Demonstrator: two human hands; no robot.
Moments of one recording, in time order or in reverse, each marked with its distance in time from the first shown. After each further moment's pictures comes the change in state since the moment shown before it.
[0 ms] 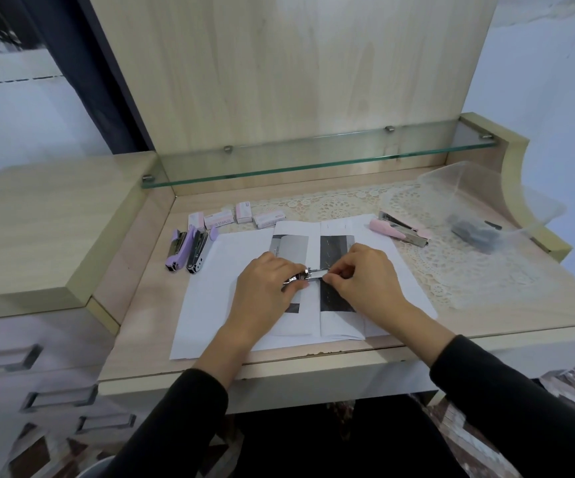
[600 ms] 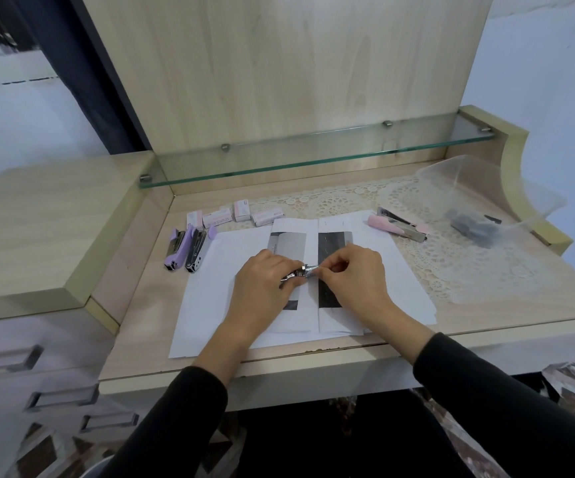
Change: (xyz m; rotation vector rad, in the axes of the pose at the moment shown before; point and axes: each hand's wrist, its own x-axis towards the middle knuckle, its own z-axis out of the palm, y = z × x) left_hand 0.000 -0.001 0.001 0.019 -0.016 -0.016; right_hand -0.003 -0.011 0.011 0.224 0.082 0.140
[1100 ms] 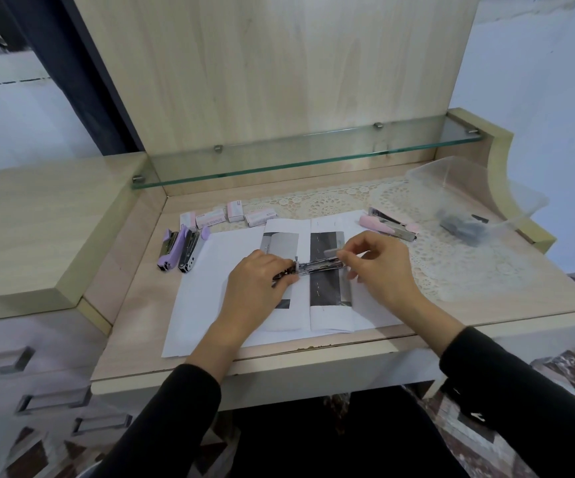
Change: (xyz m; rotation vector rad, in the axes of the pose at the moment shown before) left_hand 0.001 0.001 0.000 -0.009 0.004 -0.017; right_hand 0.003 0.019 -0.037 0.330 0.015 -0.009
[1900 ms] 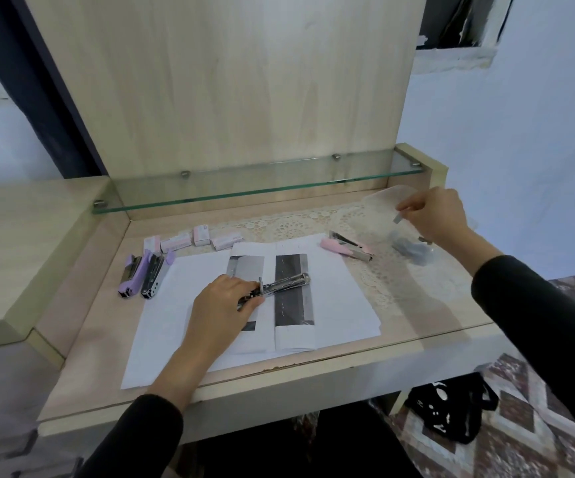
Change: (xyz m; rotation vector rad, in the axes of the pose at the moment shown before) left_hand -0.002 -0.006 0.005 -0.020 0.059 0.029; right_hand 0.091 0.003 -0.136 -0.663 0.262 0.033
